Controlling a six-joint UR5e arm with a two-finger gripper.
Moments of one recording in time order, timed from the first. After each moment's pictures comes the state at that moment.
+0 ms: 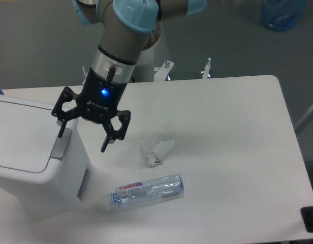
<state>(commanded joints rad) 2.31 -1.75 -1.57 -0.92 0.98 0.28</state>
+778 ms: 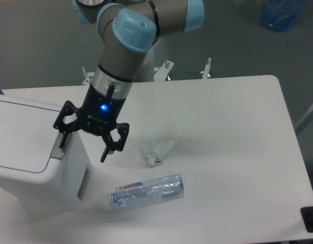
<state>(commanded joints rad) 2.29 -1.77 -1.60 -0.92 1.04 0.28</state>
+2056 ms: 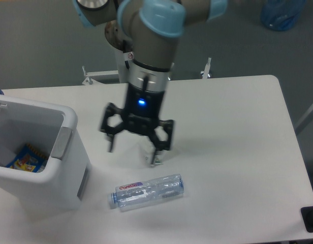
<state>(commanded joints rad) 2.51 -1.84 -1.54 -0.92 1.28 0.81</state>
